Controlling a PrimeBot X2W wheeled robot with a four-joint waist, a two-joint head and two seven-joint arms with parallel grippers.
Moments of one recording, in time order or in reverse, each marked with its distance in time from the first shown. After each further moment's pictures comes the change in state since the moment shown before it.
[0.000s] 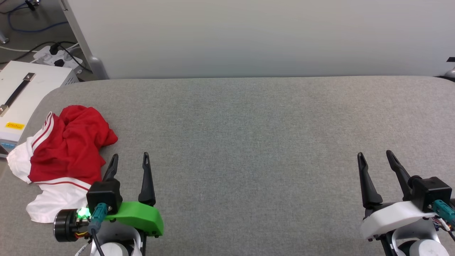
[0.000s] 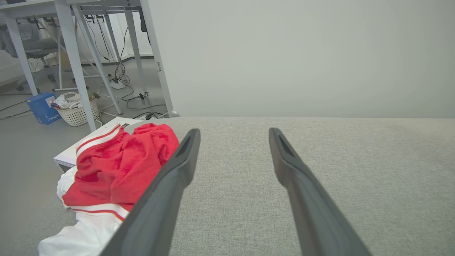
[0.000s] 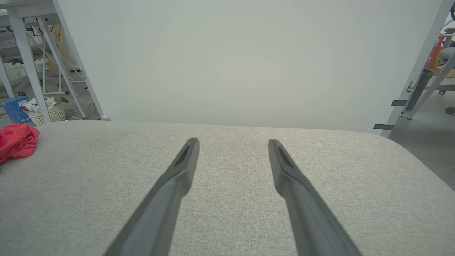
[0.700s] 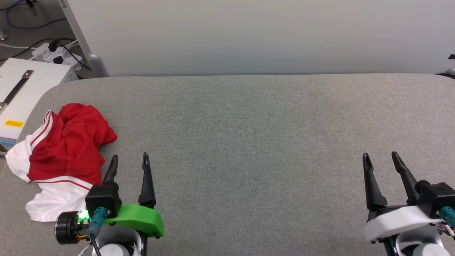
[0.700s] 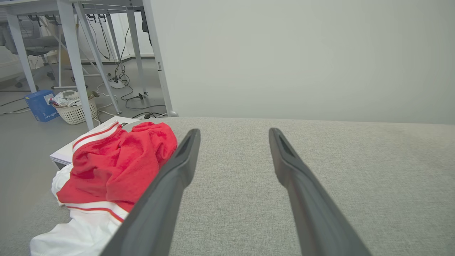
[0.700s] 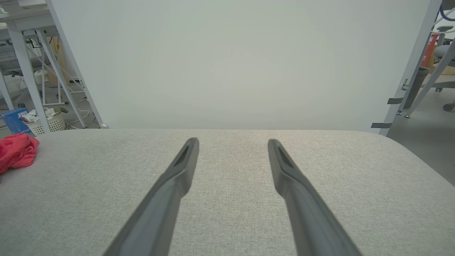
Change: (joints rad) left arm 0.002 0.000 -0.006 0.019 -0.027 0.010 -0.048; right arm 0.020 0.000 -0.010 -0.011 0.028 0.000 -0.045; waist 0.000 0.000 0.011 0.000
